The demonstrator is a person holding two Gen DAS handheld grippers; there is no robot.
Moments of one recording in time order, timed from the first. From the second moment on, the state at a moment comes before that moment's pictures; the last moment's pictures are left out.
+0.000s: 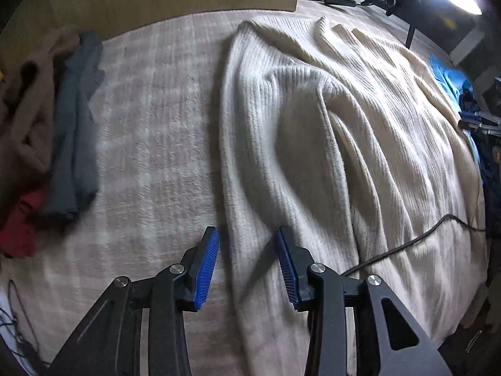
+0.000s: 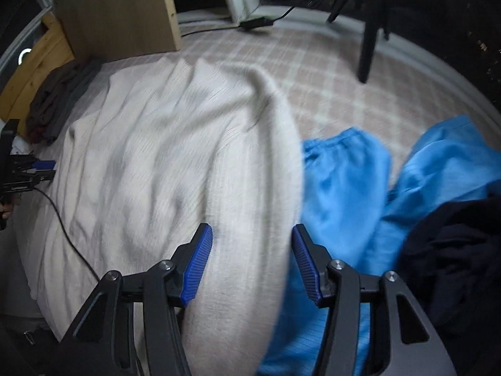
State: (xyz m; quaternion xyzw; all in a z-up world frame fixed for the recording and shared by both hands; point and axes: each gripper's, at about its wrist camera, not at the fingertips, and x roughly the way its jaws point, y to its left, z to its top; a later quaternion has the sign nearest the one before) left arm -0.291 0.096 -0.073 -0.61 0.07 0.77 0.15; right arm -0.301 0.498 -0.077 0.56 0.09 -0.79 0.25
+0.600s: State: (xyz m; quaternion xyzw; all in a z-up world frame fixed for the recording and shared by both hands) left arm -0.283 0.062 -0.022 -0.59 0.10 0.80 0.08; right arm -0.309 0.524 -0.034 0.54 0.12 -0.82 0.16
